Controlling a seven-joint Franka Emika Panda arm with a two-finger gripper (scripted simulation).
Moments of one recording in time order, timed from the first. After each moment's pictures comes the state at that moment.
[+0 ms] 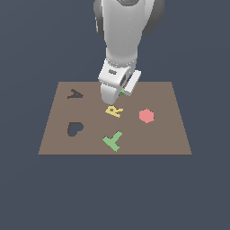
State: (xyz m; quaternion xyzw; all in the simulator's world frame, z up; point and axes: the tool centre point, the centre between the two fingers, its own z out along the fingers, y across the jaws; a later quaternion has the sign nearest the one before) arm -0.092 0.018 0.034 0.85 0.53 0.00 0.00
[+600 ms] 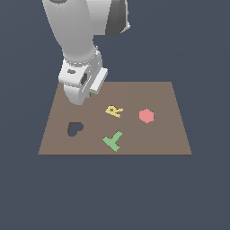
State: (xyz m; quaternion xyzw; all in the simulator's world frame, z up) arm -0.092 -0.096 0.038 0.81 0.58 0.00 0.00
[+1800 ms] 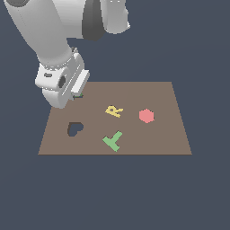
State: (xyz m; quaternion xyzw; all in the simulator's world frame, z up) arm -0.081 -0.159 0.037 0.79 0.61 0.00 0.00
